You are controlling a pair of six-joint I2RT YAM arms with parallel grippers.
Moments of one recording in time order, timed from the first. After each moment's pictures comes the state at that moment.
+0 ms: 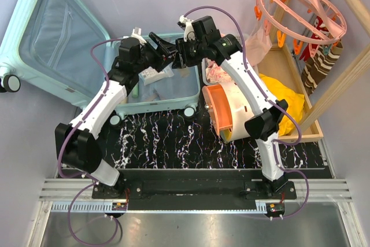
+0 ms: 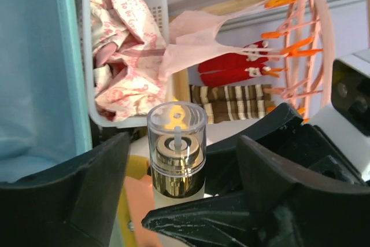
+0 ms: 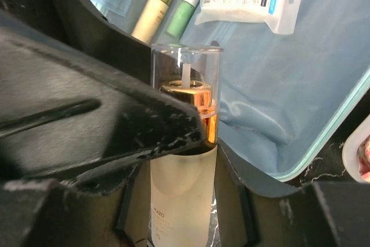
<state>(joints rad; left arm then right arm) -0.33 1.54 1.39 -0.07 0.32 -1.13 0.62 2.16 2.53 -1.00 -0.30 0.25</state>
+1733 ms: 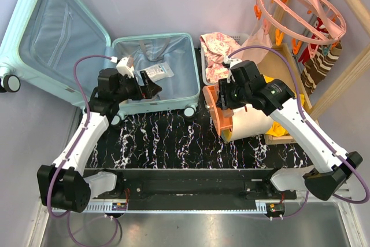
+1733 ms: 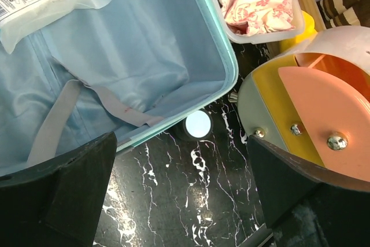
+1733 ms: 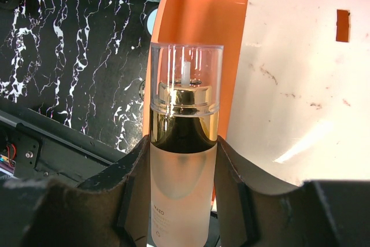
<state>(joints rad) -0.17 1.16 0.96 -0.23 0.45 -0.40 0.64 1.30 1.49 -0.99 0.04 0.34</state>
